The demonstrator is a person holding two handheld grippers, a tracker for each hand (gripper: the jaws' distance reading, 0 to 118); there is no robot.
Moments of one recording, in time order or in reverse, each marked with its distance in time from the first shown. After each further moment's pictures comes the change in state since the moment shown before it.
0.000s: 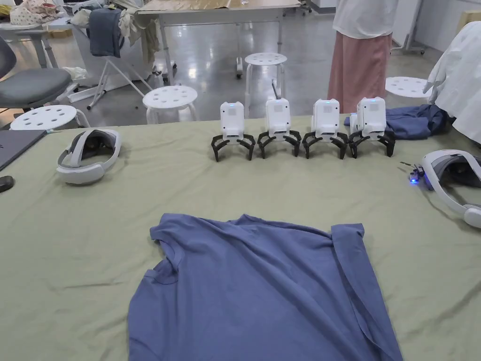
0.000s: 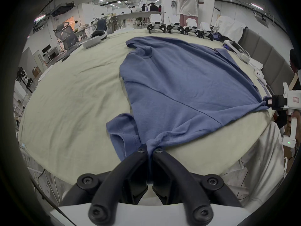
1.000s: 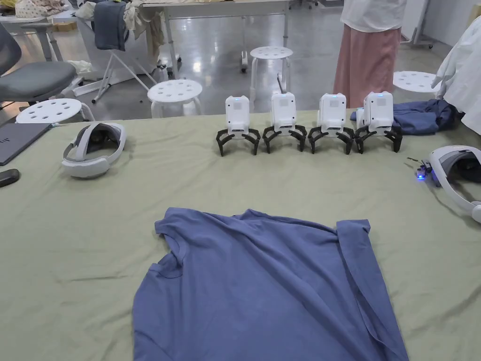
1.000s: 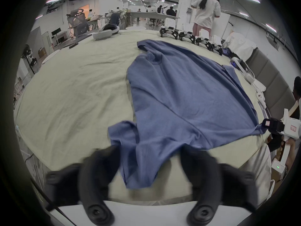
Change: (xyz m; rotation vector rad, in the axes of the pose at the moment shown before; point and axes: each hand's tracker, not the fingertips) left arm -0.003 0.022 0.017 0.047 -0.018 0.159; right arm -0.008 0.011 0.025 0.085 -0.025 0.038
